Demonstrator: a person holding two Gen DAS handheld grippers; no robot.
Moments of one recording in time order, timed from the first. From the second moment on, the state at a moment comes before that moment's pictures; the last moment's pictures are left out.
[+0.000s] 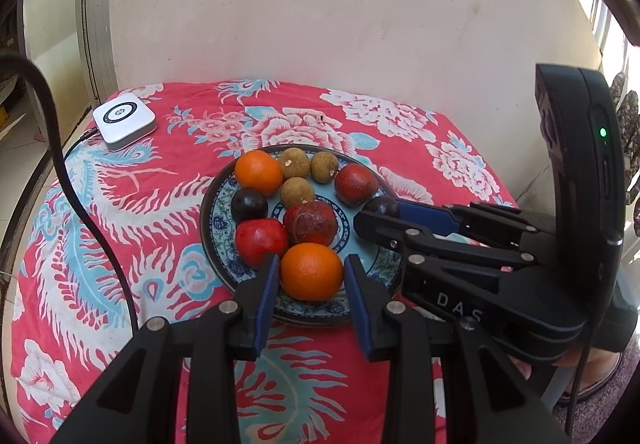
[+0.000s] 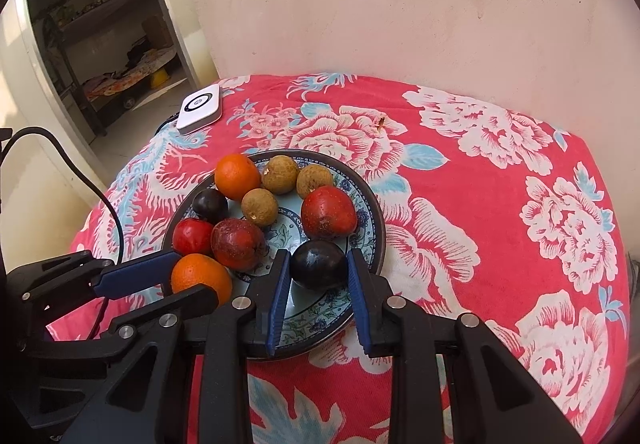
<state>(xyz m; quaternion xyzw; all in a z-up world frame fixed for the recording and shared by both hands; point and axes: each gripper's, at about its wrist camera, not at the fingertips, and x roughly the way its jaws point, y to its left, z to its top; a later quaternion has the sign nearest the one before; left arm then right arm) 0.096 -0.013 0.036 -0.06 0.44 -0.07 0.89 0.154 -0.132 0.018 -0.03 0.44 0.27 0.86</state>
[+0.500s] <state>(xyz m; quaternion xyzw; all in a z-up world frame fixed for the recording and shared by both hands) 0.084 -0.005 0.044 -0.06 0.45 -0.07 0.89 0.137 -0.149 0.040 -0.01 0.41 0.26 0.87</state>
